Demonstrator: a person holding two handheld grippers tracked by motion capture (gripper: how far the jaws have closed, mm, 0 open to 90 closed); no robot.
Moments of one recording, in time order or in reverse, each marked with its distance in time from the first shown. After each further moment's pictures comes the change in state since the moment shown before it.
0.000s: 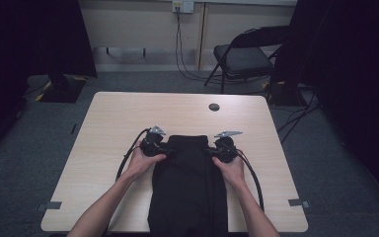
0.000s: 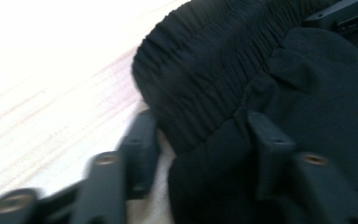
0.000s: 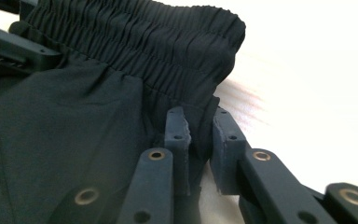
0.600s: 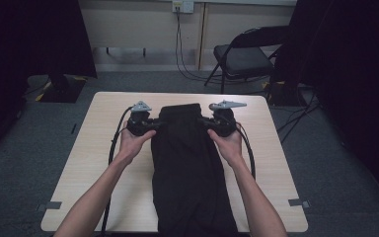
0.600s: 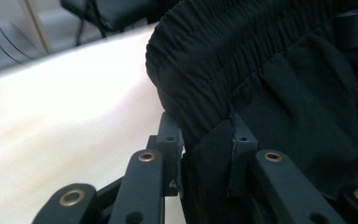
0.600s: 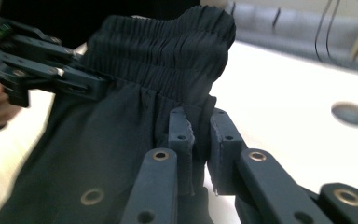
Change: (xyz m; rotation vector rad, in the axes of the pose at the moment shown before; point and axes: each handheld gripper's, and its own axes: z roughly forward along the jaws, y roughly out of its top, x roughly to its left) left arm 0.018 0.061 -0.083 -0.267 0.084 -0.021; right arm 0.034 0.104 -0.059 -0.230 0.051 -0.082
